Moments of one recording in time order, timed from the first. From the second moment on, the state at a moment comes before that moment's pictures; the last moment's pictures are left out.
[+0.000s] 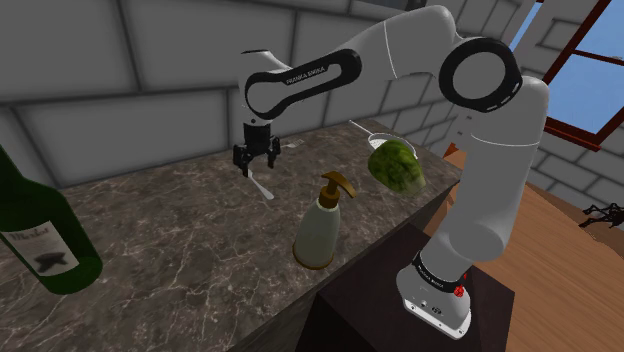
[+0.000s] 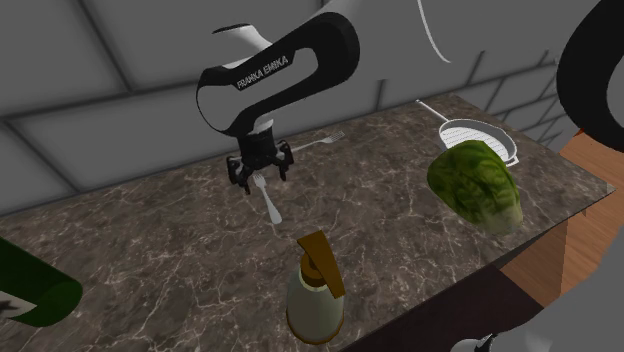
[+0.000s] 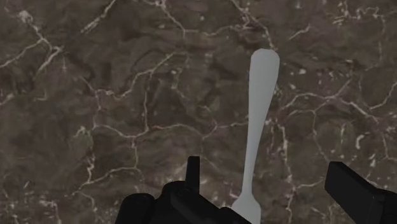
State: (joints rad) arm 0.09 0.31 0.25 -1.85 -0.01 2.02 0.42
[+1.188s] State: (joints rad) arm 0.10 0.37 0.24 -1.88 -0.02 2.11 0.43
